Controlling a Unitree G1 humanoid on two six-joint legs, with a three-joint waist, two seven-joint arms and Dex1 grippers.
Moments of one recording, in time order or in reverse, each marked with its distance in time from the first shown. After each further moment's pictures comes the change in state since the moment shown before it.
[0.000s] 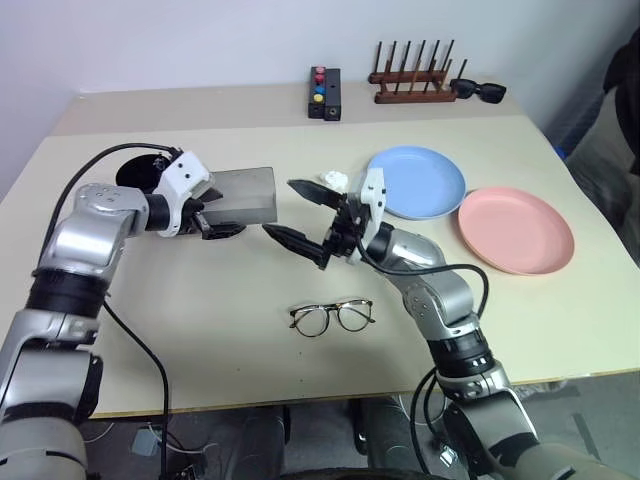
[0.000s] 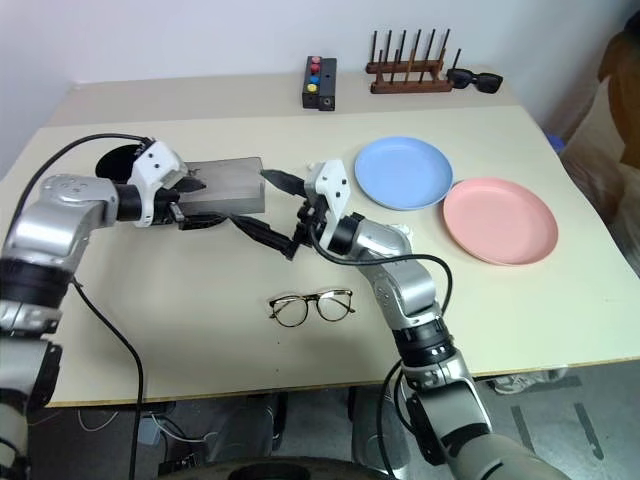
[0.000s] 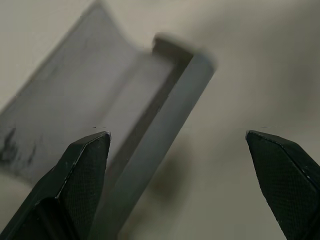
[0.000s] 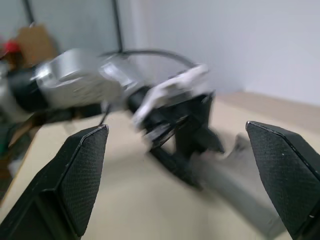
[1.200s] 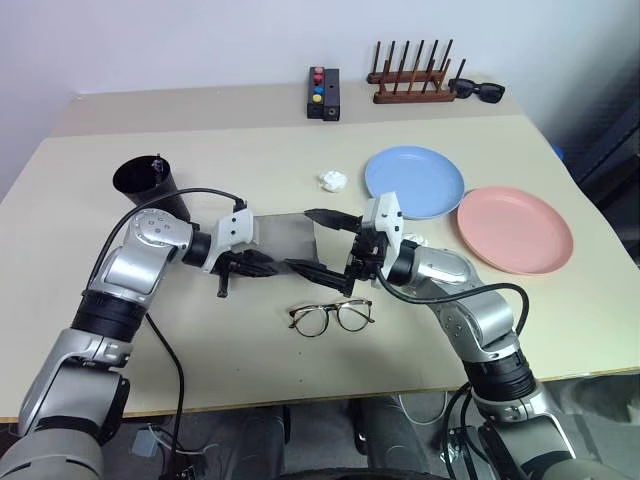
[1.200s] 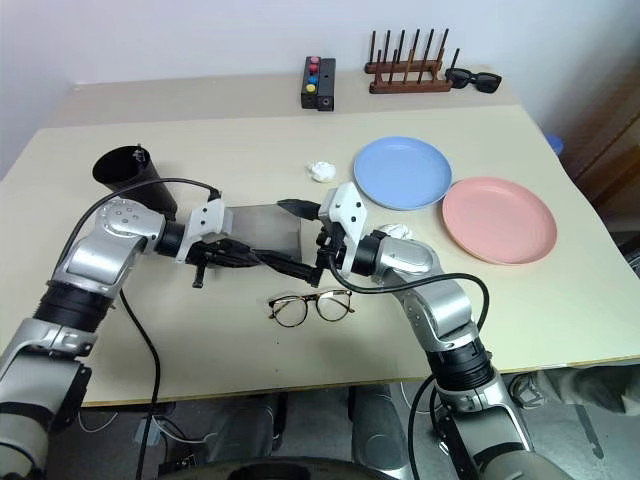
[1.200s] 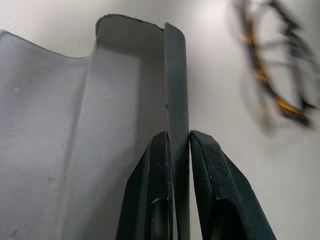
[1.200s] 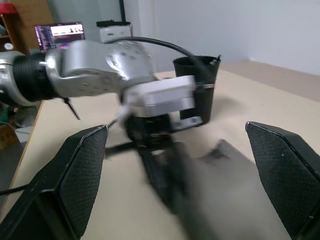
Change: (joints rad) left arm 0.210 -0.087 -0.020 -0.283 0.038 -0.173 -0.356; right arm 0.072 -0.127 -0.010 -0.150 0.018 0.111 -0.013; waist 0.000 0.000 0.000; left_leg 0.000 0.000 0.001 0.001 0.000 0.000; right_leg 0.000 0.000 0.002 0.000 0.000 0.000
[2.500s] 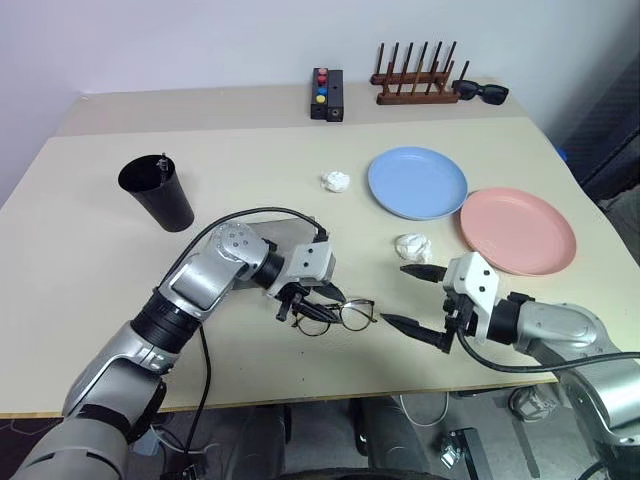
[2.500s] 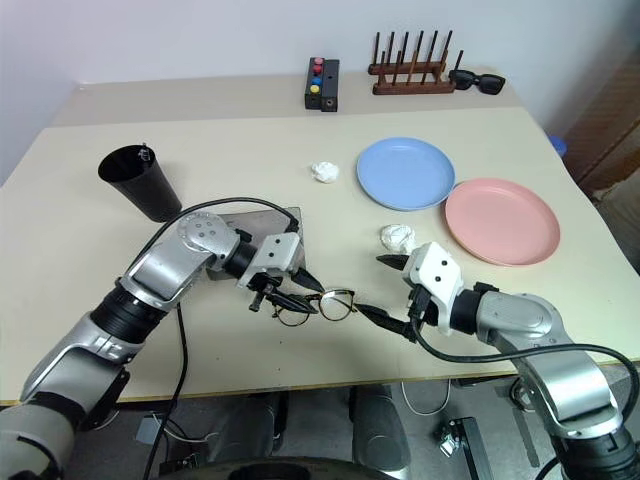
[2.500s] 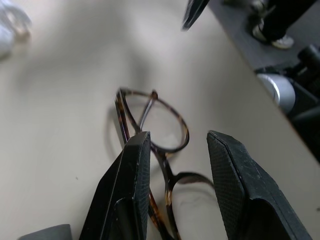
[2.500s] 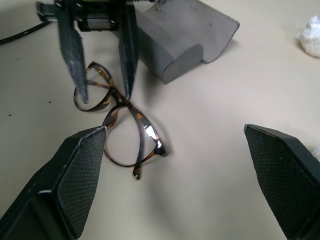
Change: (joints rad) left arm -0.082 -0.187 -0.256 -0.154 -0.046 0.101 -0.005; right arm 0.470 -0.453 -0.252 -0.337 0.002 0.115 -0.016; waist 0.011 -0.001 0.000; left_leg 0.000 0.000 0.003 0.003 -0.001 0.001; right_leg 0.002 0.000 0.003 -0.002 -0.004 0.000
